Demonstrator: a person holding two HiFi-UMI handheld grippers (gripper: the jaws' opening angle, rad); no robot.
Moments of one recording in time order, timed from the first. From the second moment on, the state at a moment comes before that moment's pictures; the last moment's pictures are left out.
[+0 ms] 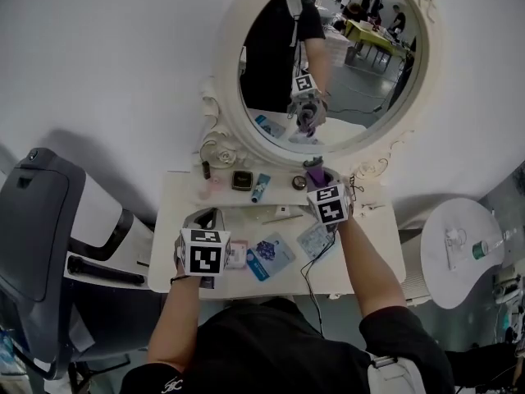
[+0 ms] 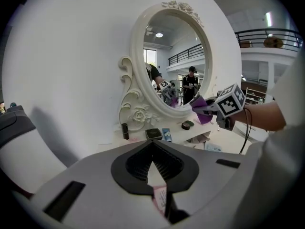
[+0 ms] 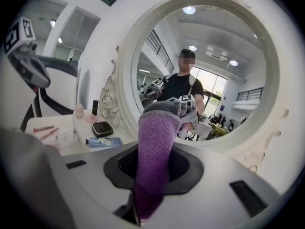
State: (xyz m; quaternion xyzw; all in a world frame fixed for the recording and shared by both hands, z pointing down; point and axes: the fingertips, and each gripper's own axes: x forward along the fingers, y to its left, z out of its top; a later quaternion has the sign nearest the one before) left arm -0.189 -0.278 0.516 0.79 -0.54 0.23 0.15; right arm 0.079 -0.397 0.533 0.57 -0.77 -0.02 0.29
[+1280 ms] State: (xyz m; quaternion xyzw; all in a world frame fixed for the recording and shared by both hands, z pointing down) left arm -0.074 -0.272 0.508 0.86 -0.48 0.14 0.12; right arm 0.075 -0.247 0.494 0.68 -0.72 0.05 0.10
